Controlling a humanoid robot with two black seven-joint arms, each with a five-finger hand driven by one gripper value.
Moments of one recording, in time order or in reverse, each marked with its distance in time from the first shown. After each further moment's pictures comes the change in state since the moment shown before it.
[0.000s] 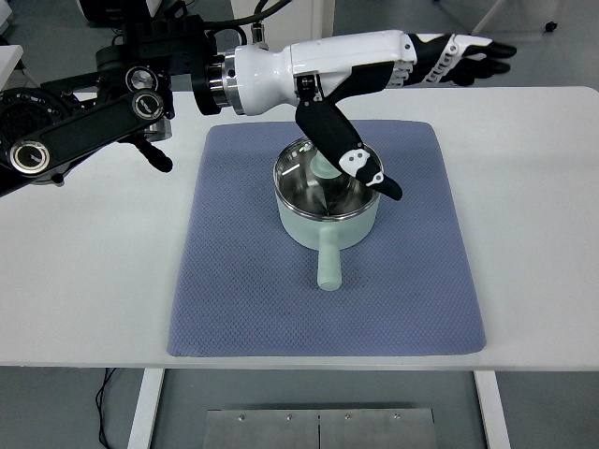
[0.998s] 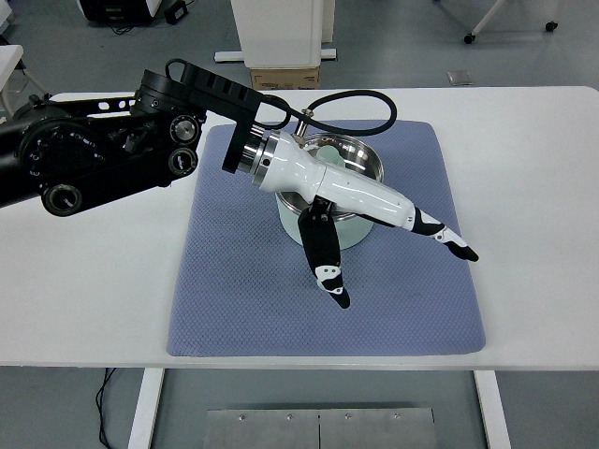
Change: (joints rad) left arm -0.043 -0.043 0.131 -0.038 0.366 -0.138 -0.001; right arm 0.000 0.000 0.000 0.000 0.000 0.000 0.000
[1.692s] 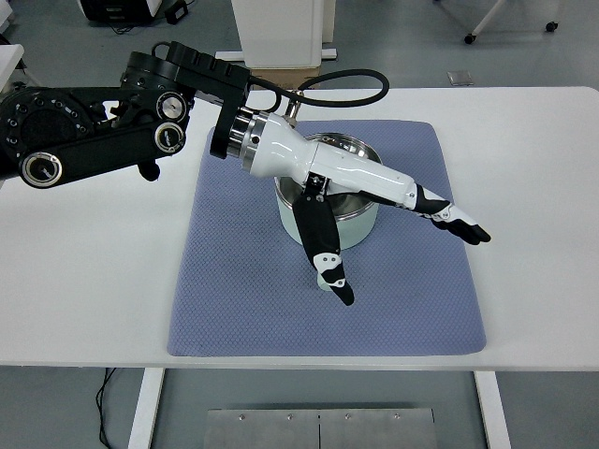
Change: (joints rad) left arm -0.121 0.036 0.152 -0.012 -0.266 -0.003 -0.049; right arm 0.000 0.000 0.000 0.000 0.000 0.000 0.000
